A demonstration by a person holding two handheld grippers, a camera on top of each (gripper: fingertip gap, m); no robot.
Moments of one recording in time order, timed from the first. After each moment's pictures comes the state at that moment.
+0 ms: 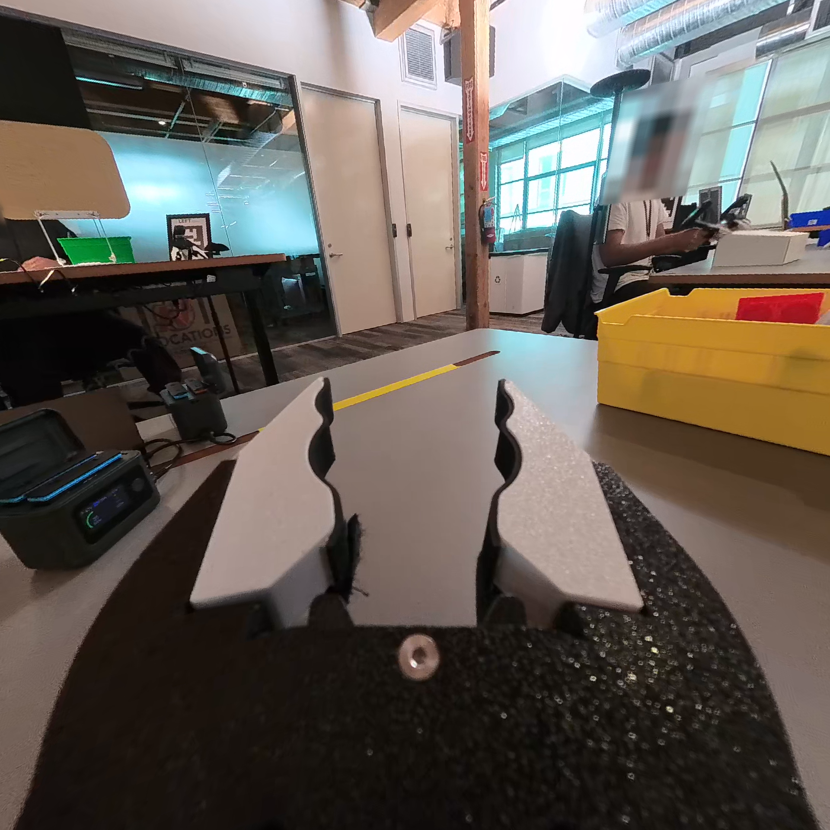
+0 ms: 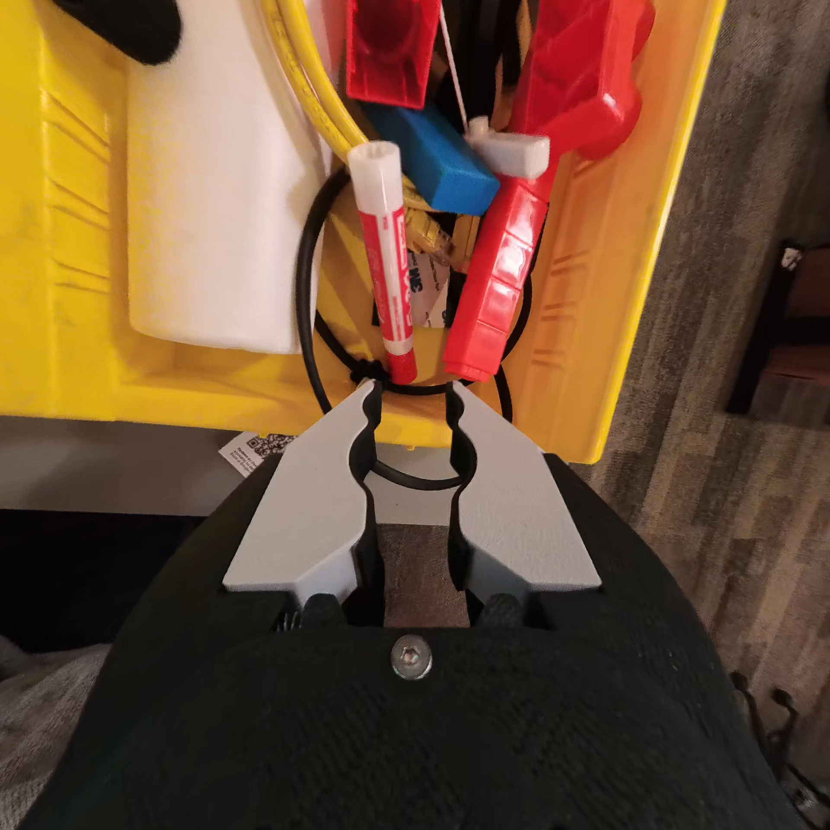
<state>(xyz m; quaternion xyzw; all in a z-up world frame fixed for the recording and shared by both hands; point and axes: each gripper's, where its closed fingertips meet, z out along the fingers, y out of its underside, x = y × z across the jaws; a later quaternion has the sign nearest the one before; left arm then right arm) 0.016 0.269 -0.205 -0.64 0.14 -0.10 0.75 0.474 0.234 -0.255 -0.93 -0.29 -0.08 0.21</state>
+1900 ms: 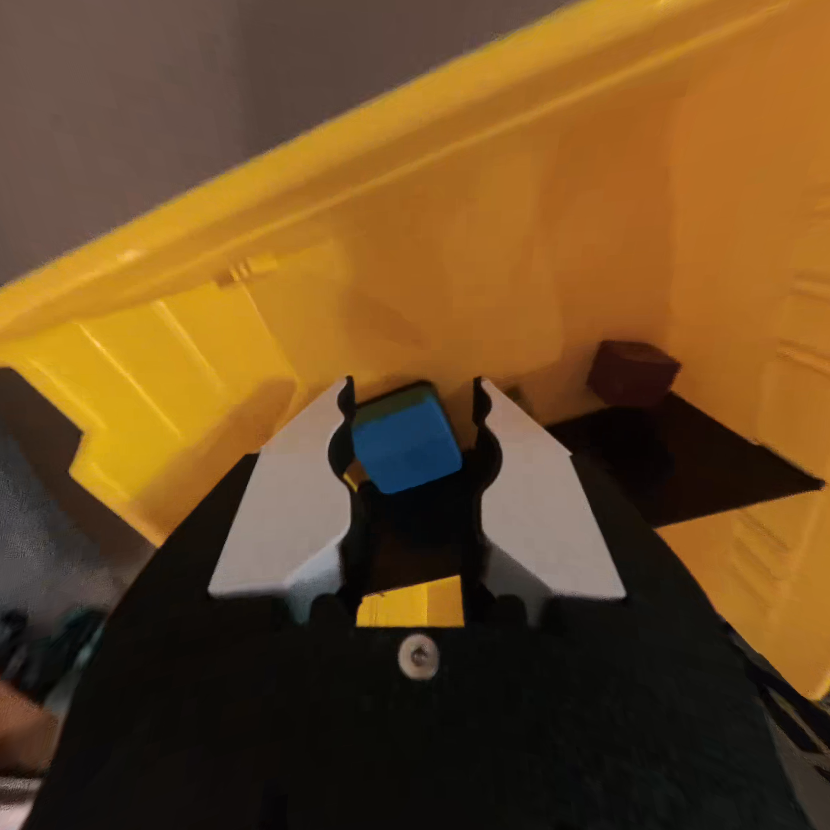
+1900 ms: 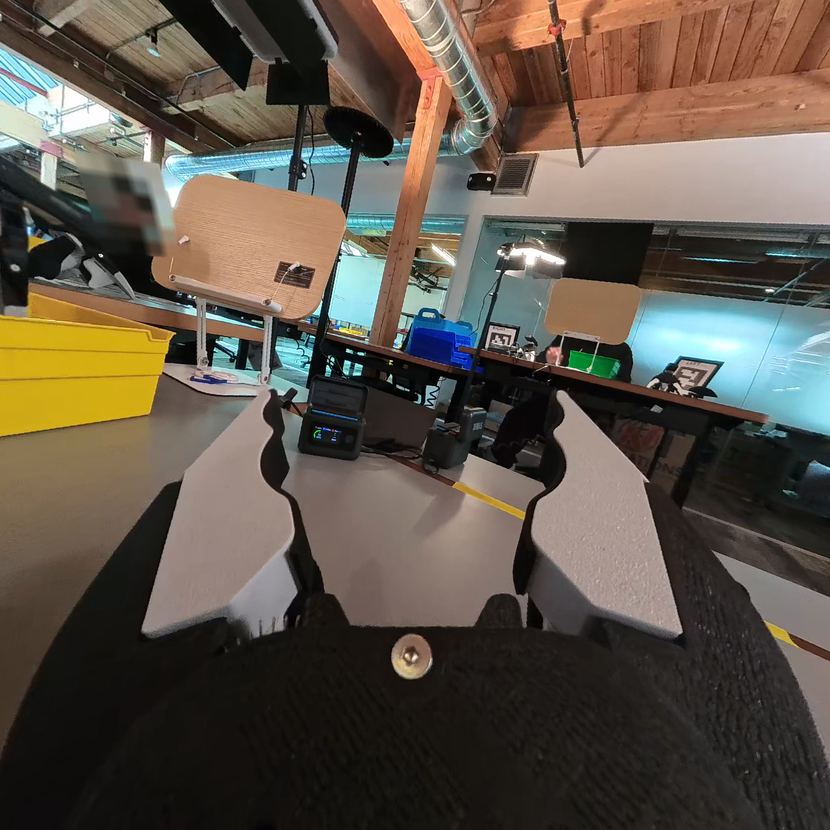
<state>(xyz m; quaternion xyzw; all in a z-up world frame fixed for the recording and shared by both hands) -0.355 0.086 -0.301 -0.98 -0.19 -0.01 0.00 0.067 0.298 -0.183 -0.45 -0.34 0.31 0.77</state>
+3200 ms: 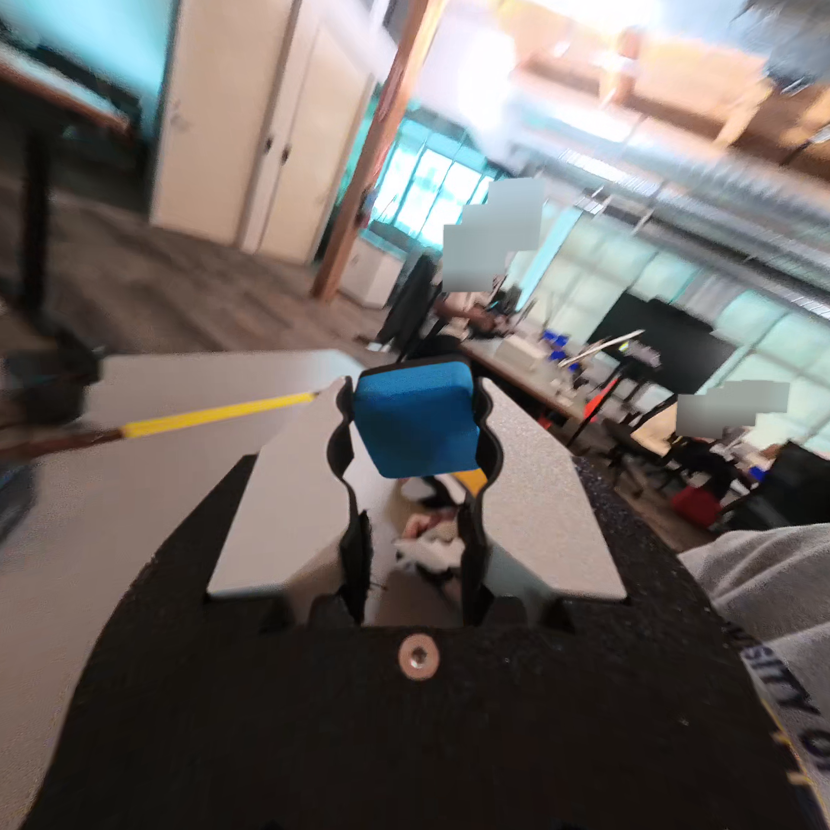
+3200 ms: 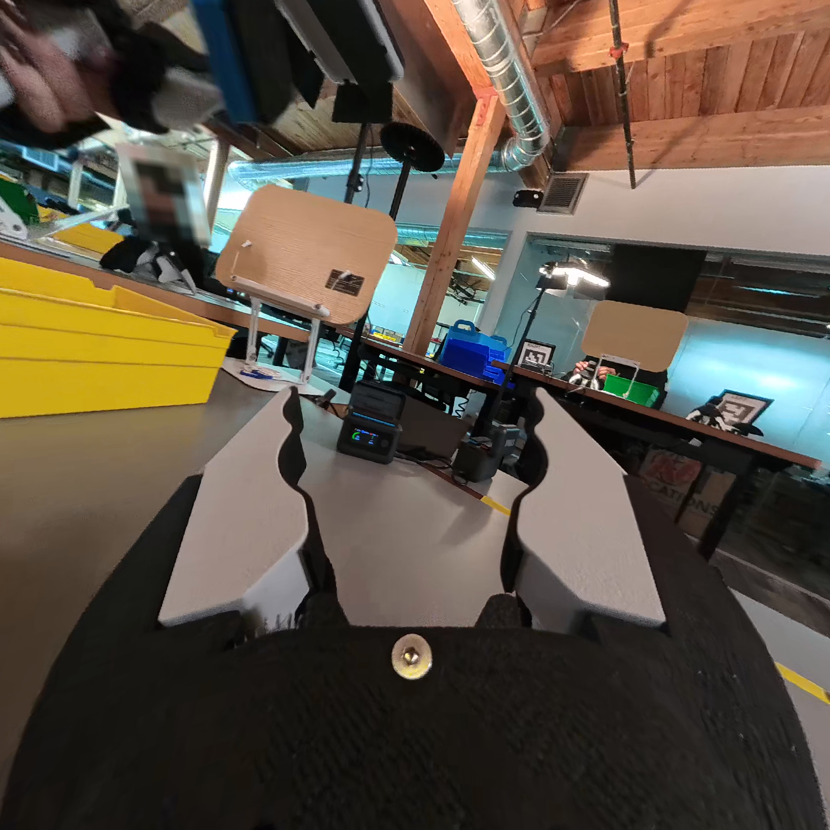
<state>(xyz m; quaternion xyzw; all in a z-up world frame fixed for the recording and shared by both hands) -0.045 0.203 -0.038 -0.66 0.05 -0.39 0.64 0.064 0.264 -0.183 -0.41 -0.39 0.32 0.76</state>
